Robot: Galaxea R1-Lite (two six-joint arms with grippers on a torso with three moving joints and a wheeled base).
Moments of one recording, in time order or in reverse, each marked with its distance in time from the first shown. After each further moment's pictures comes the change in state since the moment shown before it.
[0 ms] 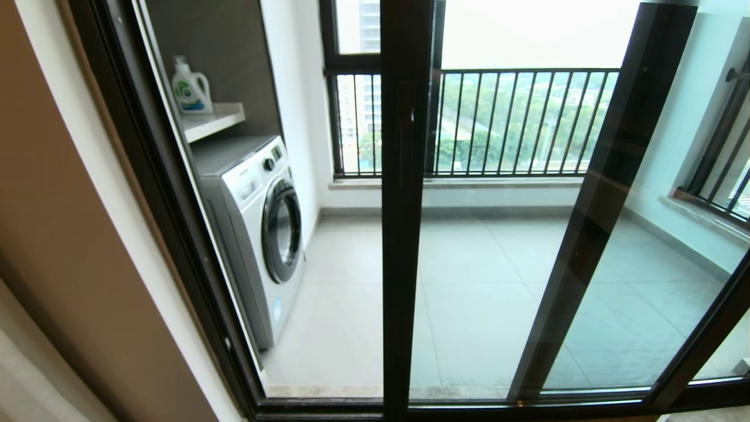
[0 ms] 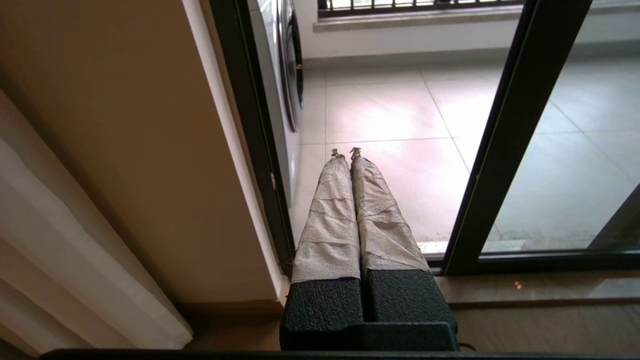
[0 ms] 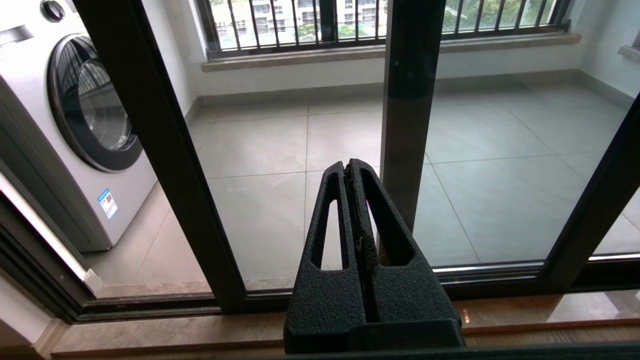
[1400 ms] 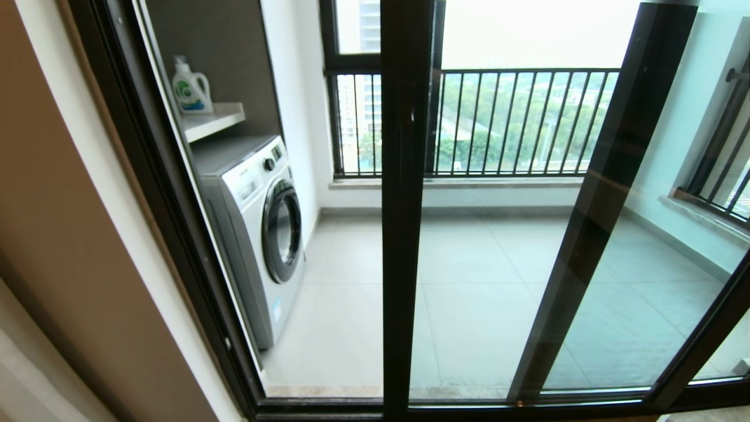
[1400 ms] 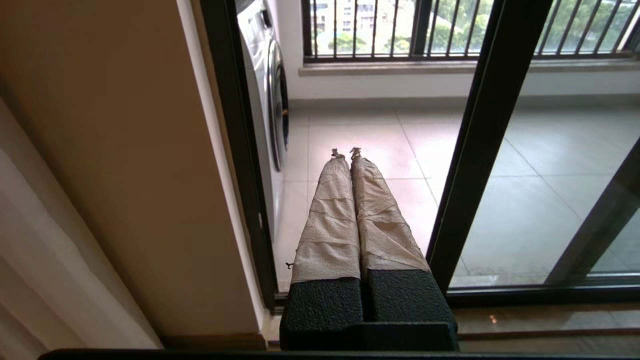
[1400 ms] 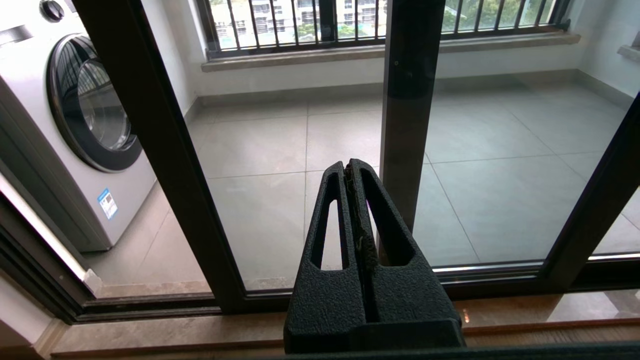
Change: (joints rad) left arm -0.001 0.037 -0.389 0.256 -0.030 -0.047; right arm 0.000 0.000 0.000 0.000 0.000 0.000
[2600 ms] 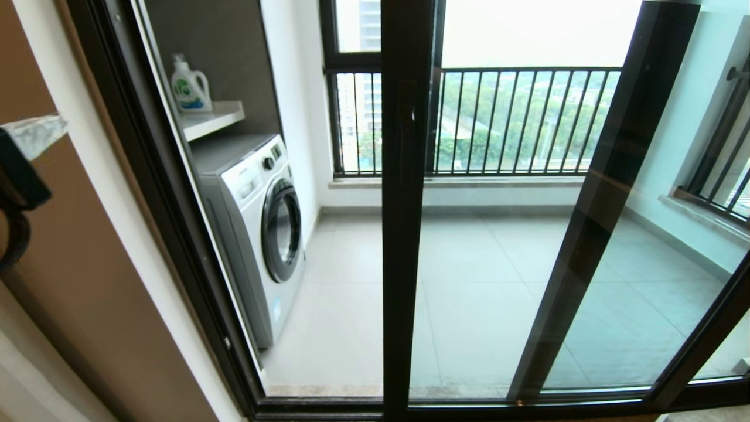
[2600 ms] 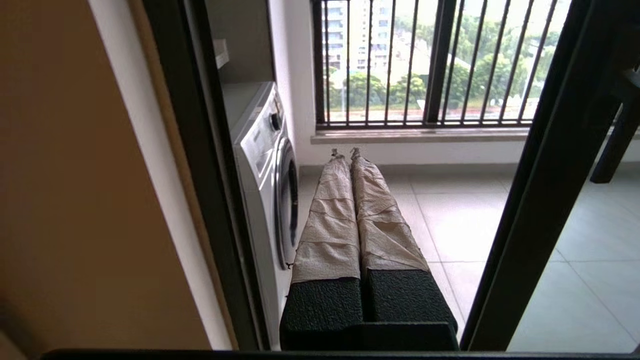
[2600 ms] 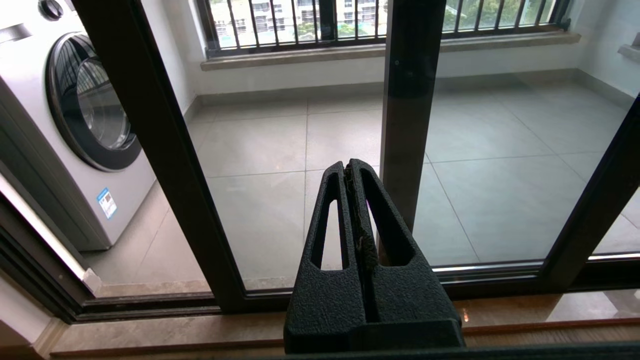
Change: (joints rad) left arm -0.267 0.983 -0.369 -0.725 0.286 0.047; right arm 0.000 0.000 0.000 0.000 0.000 0.000
